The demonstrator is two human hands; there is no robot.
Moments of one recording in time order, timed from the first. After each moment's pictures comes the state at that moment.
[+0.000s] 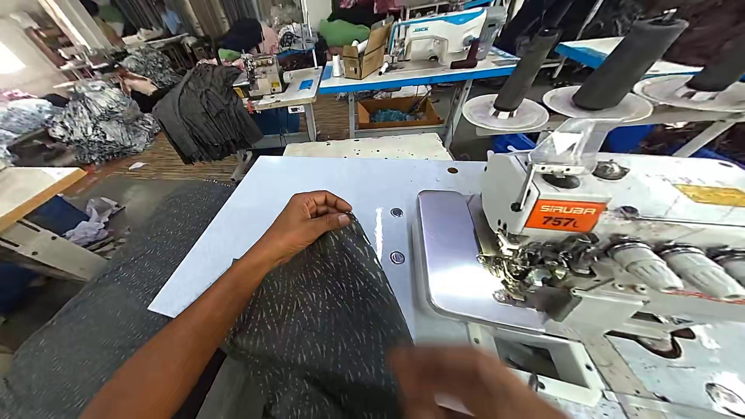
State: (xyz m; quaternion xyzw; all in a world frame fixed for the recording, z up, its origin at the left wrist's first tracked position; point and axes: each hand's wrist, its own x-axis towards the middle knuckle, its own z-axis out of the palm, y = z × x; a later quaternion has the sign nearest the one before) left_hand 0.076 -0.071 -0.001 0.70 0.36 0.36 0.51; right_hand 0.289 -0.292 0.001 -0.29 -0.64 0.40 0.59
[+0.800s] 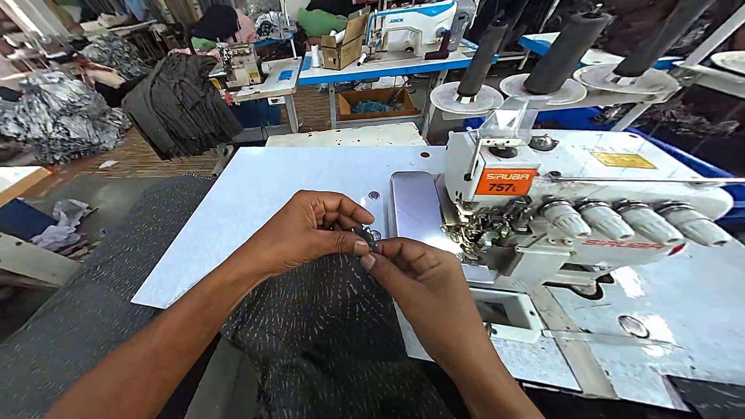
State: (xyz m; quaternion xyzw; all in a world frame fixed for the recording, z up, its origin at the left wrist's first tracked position) left_hand 0.105 -0.137 0.040 0.73 0.27 0.29 0.56; right_hand 0.293 -0.224 -0.026 -0.44 -0.55 0.39 0.59
